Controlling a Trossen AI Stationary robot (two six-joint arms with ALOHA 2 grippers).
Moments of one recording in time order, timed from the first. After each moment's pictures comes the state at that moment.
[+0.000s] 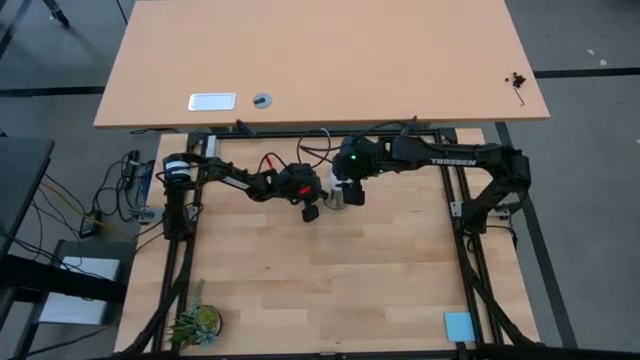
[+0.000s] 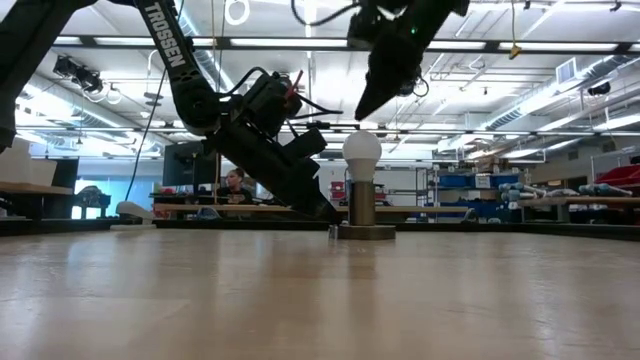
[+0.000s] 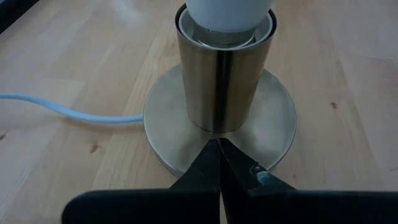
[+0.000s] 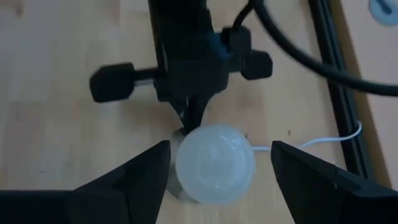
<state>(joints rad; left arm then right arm) 0.29 1.93 0.85 0.50 0.10 0.10 -0.22 1.62 1.39 -0.69 0.05 -0.21</state>
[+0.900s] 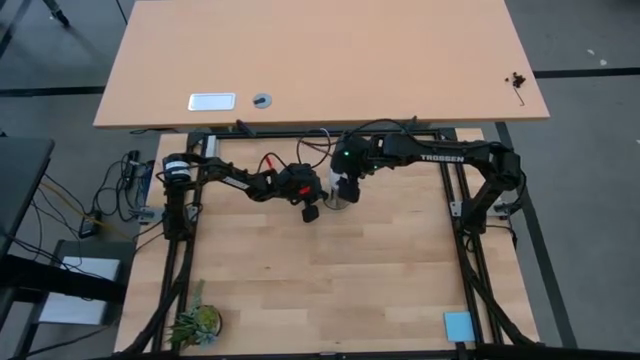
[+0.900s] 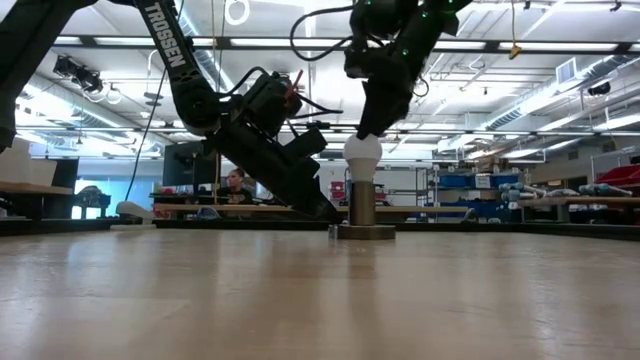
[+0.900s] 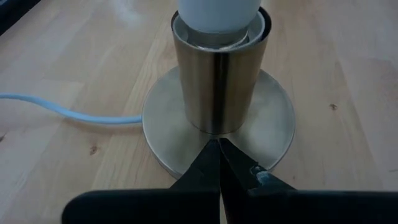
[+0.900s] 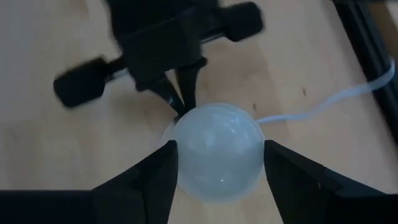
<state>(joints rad) 0.29 1.93 0.85 0.50 0.10 0.10 -0.29 1.70 1.39 -0.74 0.01 -0.01</state>
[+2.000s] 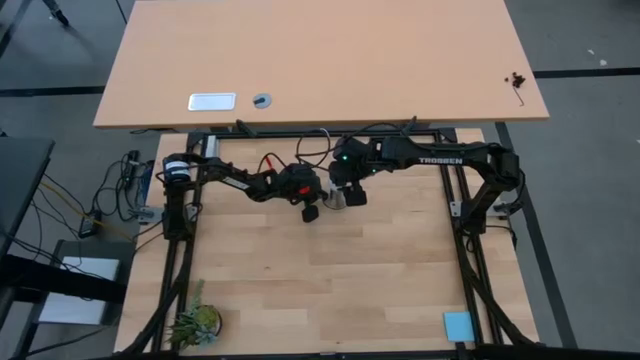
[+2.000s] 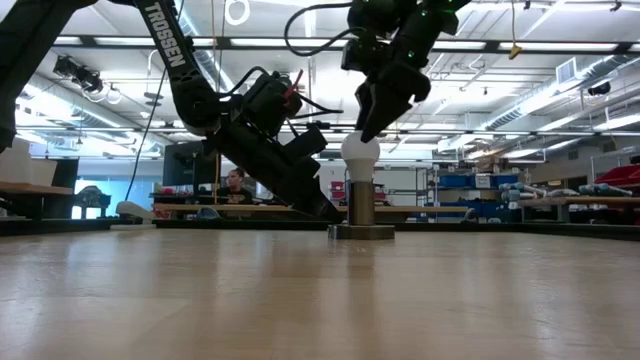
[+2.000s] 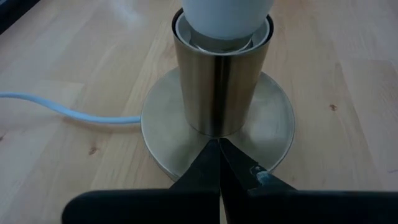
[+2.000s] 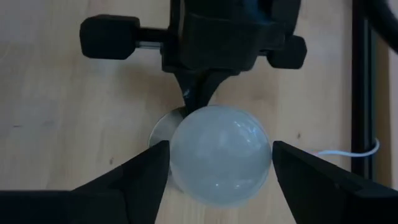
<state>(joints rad) 0.29 1.93 0.86 0.50 0.10 0.09 -0.26 1.70 1.39 -0.71 0.00 -0.42</state>
